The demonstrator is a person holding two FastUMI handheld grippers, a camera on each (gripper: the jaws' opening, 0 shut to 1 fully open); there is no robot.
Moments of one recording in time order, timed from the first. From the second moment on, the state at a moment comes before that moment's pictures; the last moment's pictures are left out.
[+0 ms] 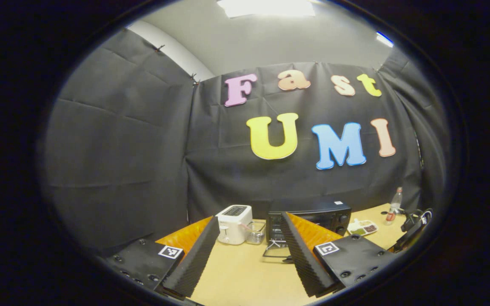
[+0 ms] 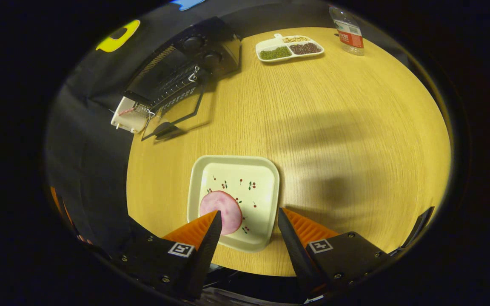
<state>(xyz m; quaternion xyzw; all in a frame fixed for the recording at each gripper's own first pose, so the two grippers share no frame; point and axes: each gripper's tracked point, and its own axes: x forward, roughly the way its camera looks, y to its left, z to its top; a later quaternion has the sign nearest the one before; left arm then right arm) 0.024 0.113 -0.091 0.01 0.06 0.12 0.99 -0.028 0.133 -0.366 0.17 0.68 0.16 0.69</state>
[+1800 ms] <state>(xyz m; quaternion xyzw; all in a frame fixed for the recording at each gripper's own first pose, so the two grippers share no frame) 0.054 0.106 -0.079 0.00 0.05 0.10 0.99 0.012 0.171 -0.339 0.39 0.62 0.19 0.65</state>
